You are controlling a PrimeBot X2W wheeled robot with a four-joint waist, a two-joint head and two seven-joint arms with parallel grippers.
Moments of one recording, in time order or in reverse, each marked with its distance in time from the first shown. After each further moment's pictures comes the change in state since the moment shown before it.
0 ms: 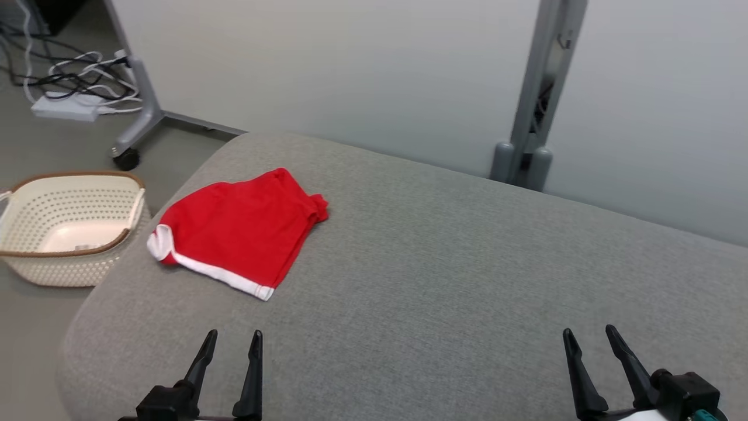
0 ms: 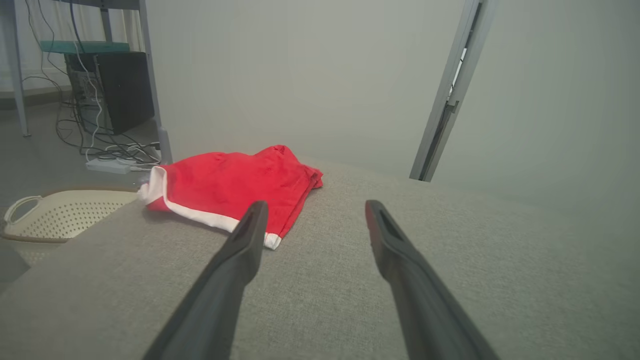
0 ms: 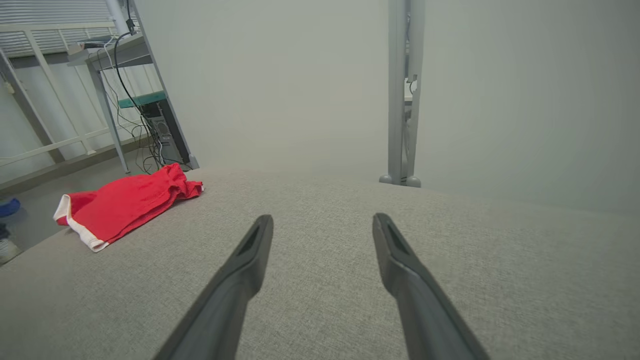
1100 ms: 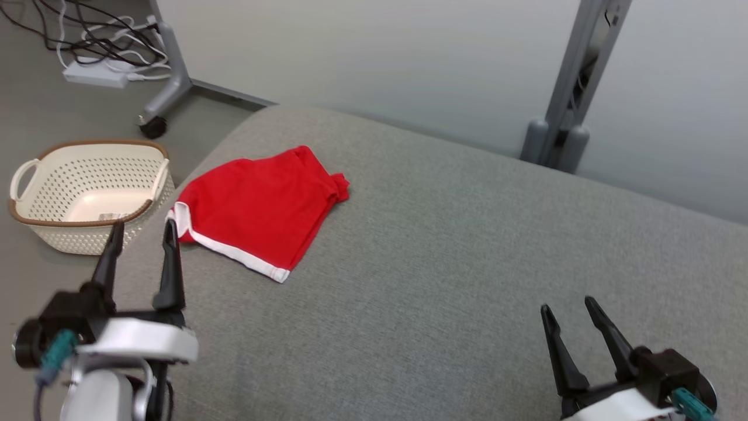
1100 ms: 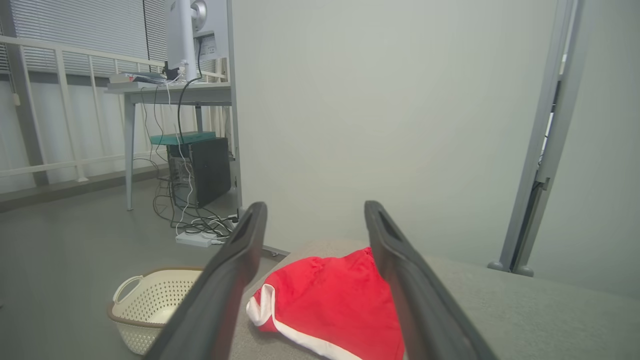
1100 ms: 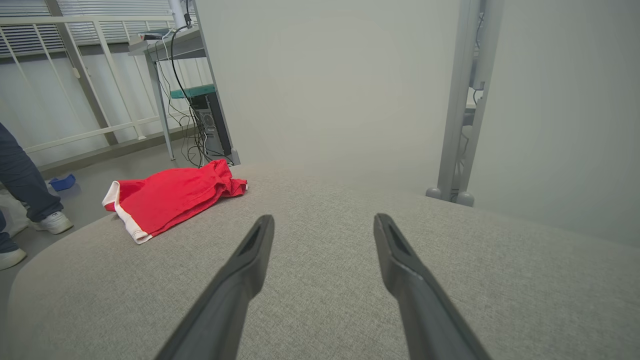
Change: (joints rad) left arm -0.225 0.031 0.204 -0.017 0.069 -0.036 0.000; right arm -0.041 0.001 0.053 -0.038 -0.048 0.000 0.000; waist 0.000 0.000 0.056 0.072
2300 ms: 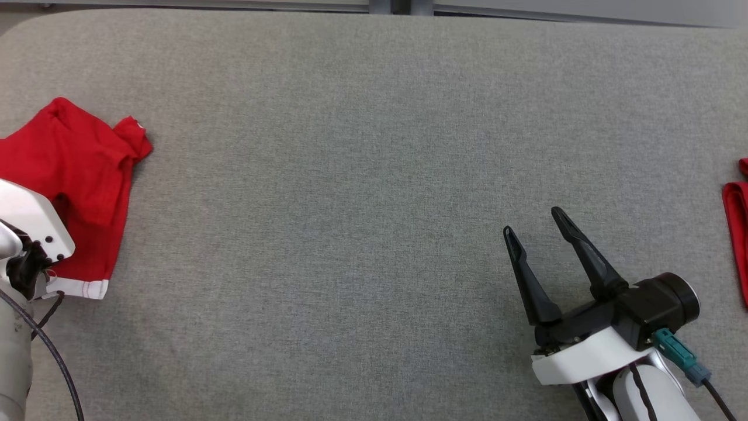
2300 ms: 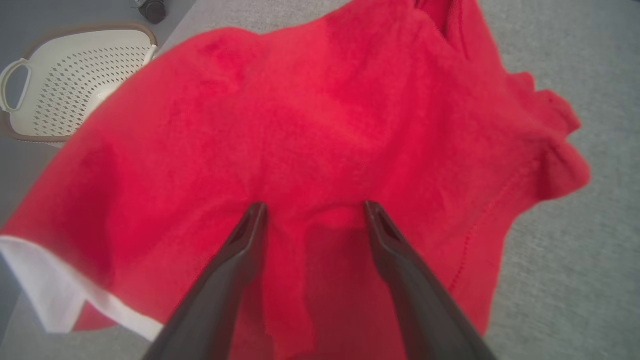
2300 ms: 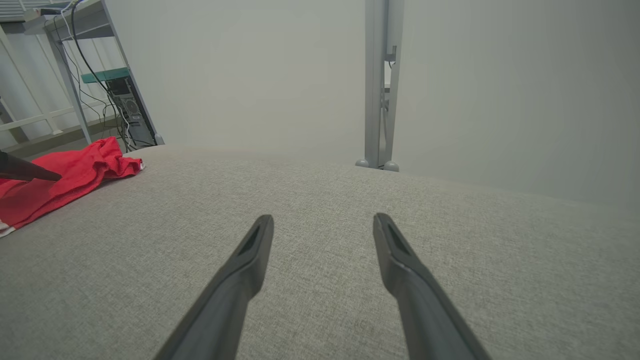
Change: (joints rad) left arm -0.753 0.284 0.005 1.016 -0.127 -0.007 0.518; right arm -0.198 -0.029 0.113 -0.118 -0.082 0.000 0.000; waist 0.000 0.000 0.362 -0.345
